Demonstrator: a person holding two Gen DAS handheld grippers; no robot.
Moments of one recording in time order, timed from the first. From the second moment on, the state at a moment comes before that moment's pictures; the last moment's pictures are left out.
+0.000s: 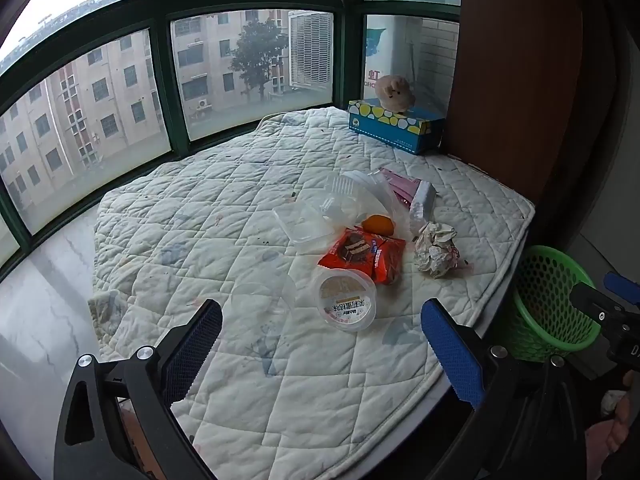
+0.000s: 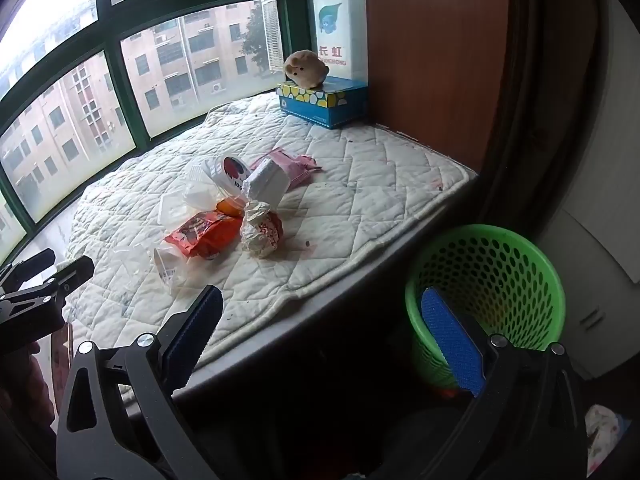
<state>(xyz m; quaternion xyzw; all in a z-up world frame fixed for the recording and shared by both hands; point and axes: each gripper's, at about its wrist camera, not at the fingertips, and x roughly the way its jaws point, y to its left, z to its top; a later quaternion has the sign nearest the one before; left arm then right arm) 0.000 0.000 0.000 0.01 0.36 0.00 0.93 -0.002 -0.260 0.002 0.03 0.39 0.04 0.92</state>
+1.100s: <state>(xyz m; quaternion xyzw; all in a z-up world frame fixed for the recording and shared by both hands) 0.002 0.001 0.000 0.00 0.36 0.00 0.93 0.000 -0.263 0.006 0.03 0.38 0.04 0.93</state>
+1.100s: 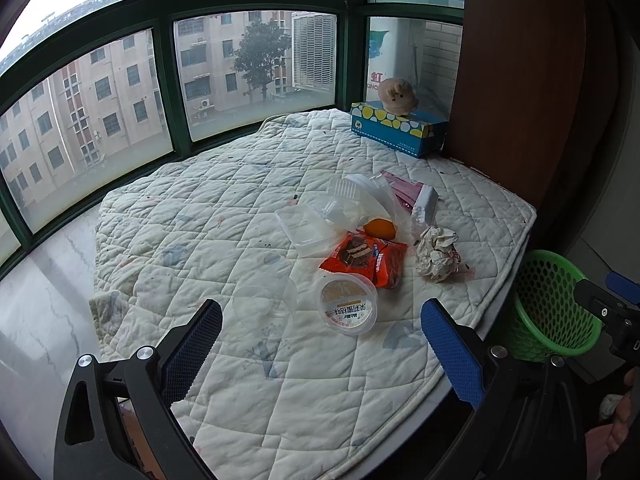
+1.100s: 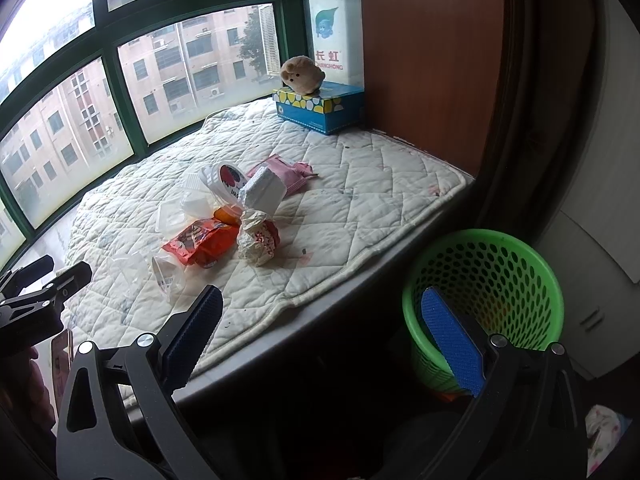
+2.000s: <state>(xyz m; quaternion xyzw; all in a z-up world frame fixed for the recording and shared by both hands) 0.005 0.002 -0.002 0.00 0.37 0.00 0.93 0.009 -0.268 0.008 0.03 0.37 0.04 0.93</state>
